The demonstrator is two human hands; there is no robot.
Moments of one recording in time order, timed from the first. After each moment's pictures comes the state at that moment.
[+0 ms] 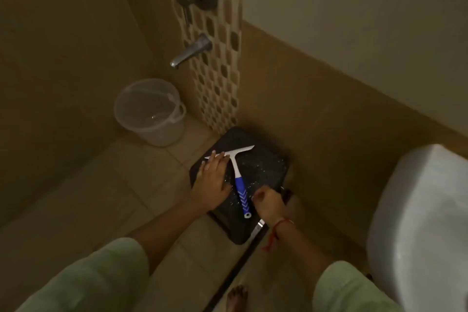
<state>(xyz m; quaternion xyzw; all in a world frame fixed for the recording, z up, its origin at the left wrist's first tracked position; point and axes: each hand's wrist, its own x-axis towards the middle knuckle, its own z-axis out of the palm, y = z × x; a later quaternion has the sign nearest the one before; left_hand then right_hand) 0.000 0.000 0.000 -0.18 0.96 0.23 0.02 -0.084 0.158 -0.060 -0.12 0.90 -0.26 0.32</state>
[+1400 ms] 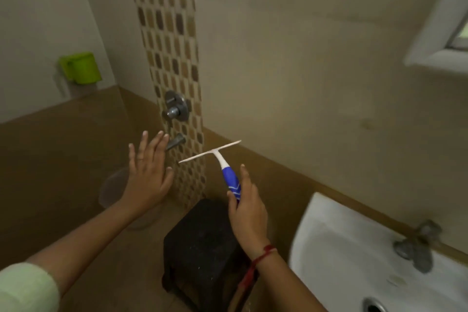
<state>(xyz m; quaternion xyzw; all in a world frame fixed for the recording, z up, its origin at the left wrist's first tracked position) 0.040 0.022 0.302 -0.16 0.94 0.08 -0.29 -0.042 0.222 0.253 -0.26 0.88 -0.39 -0.07</state>
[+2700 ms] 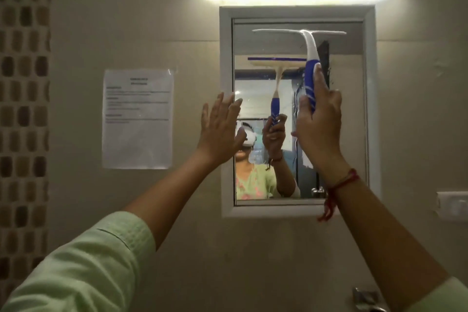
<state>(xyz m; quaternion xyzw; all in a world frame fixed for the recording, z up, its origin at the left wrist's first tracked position) -0.170 0.302 0.692 0.25 0.76 0.09 -0.59 -0.073 0.476 0.704 -0.14 0.65 -0.39 -0.64</state>
